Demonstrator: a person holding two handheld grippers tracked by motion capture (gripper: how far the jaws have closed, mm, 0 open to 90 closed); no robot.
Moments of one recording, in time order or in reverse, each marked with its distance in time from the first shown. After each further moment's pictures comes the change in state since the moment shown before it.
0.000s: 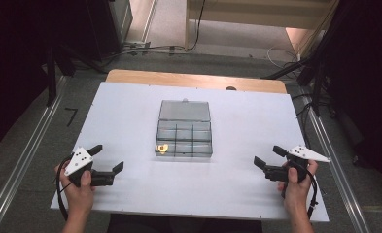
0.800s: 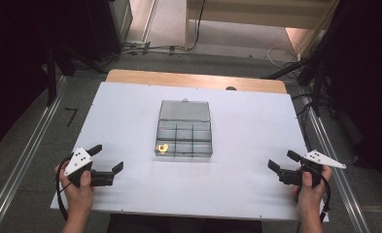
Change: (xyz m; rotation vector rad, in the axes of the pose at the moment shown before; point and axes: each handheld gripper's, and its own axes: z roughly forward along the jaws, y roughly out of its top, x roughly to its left) left arm 0.000 0.000 -0.001 -0.003 0.000 -0.004; right arm -0.034 -0.017 -0.023 0.002 -0.065 0.024
